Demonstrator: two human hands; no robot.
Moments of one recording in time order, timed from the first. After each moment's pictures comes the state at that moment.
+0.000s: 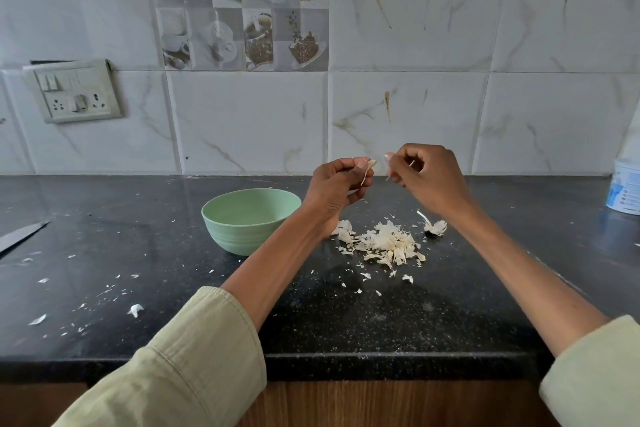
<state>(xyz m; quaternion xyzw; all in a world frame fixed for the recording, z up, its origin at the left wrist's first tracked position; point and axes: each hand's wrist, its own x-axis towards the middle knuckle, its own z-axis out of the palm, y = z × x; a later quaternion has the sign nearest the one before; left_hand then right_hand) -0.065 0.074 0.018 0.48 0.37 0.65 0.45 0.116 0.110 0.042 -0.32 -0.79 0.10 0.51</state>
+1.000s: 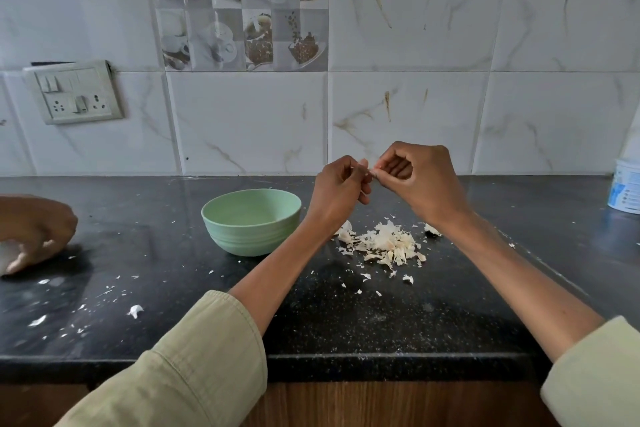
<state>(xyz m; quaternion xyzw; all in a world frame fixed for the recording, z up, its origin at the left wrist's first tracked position) -0.057 0.071 0.014 0.58 0.47 0.62 0.24 0.110 0.100 0.038 -0.25 -0.82 0.03 0.51</state>
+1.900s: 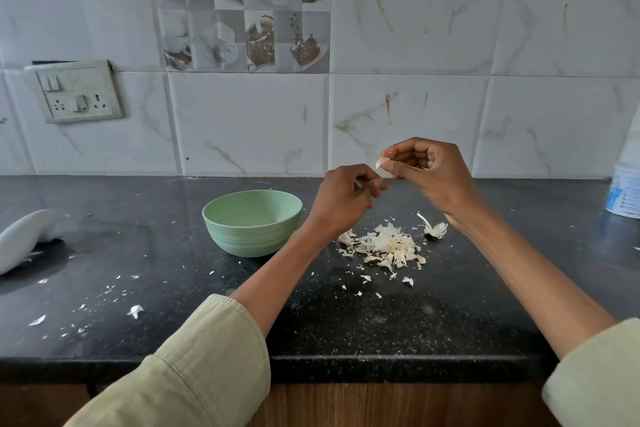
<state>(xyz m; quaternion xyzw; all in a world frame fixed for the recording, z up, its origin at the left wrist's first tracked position) -0.060 0.069 0.013 0.69 0.50 0.52 0.10 0.123 0.116 0.046 -0.23 -0.76 0.28 0.54</state>
